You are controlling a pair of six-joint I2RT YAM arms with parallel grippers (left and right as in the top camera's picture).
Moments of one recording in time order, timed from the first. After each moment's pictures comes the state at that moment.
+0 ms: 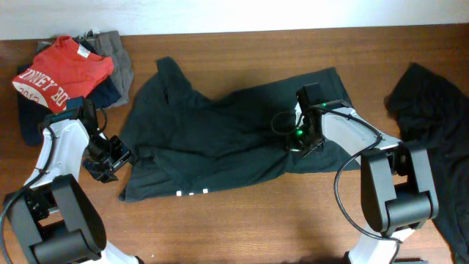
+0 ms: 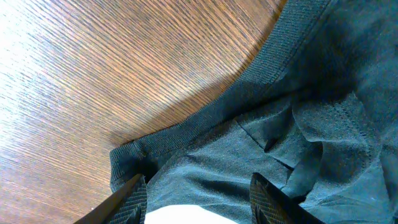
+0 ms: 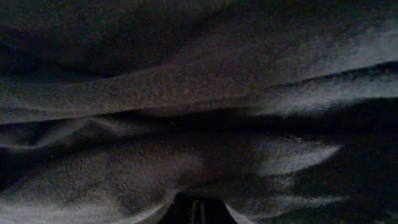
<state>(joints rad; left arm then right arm) 0.28 1.80 1.24 -1.12 0.11 -0.44 0.20 1.92 1.19 -0.73 -0.22 0.30</state>
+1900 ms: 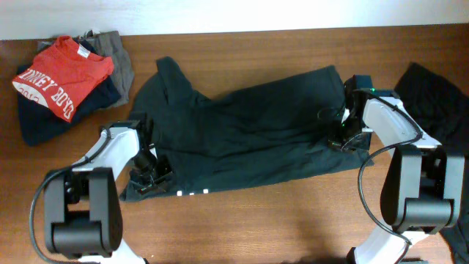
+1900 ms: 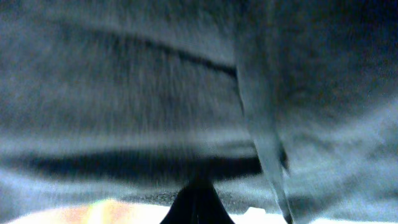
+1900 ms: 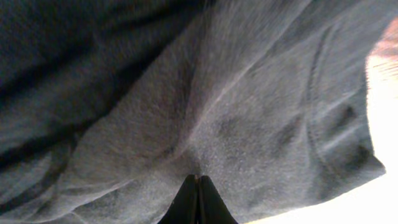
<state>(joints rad) -0.02 1.84 1.05 -1.03 0.18 -0.43 -0.07 1.90 1.27 -0.97 0.00 0.27</state>
